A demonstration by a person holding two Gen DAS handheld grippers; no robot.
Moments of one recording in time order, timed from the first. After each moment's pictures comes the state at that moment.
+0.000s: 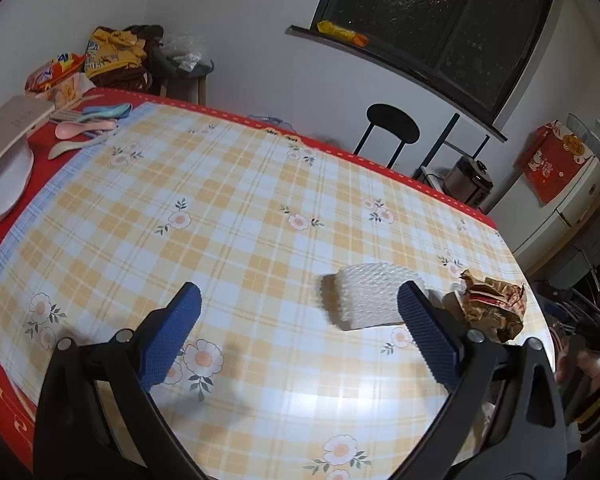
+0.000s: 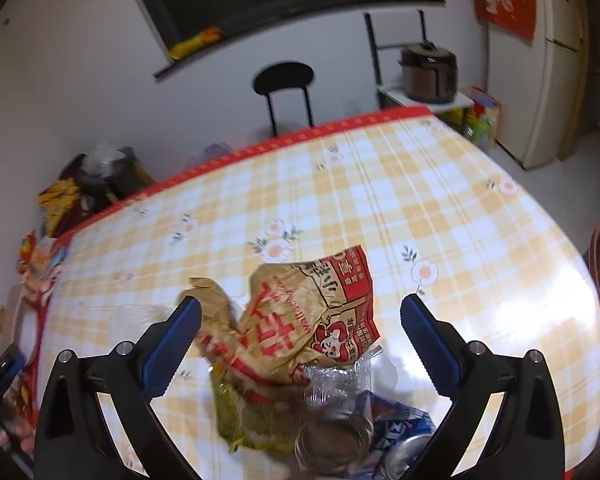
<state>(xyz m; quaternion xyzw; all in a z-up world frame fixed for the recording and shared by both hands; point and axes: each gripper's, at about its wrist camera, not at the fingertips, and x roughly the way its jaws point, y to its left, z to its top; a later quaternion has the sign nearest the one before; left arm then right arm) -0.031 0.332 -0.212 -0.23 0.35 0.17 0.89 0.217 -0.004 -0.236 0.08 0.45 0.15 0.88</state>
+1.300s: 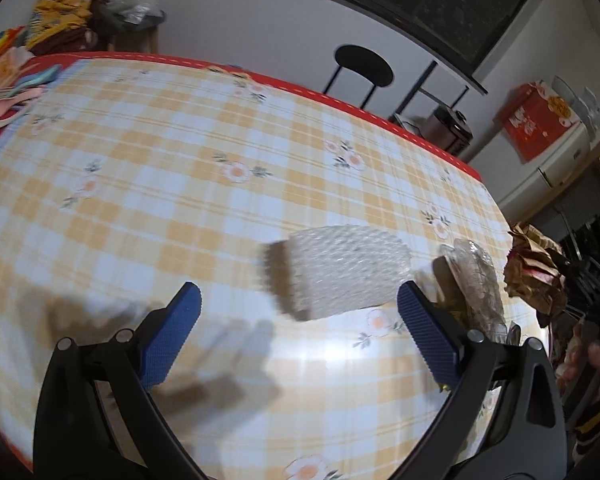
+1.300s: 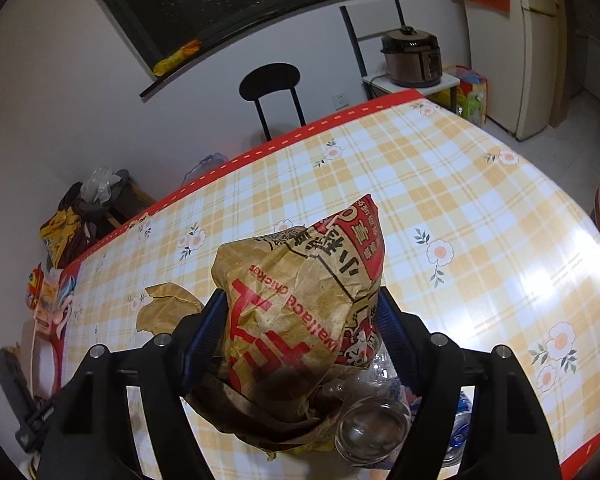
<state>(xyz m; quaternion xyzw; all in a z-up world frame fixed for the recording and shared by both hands) 0.054 0.304 -0.270 -0.24 0.43 0.08 0.87 0.210 -0.002 -0.229 0.13 0.45 0.15 0.87</state>
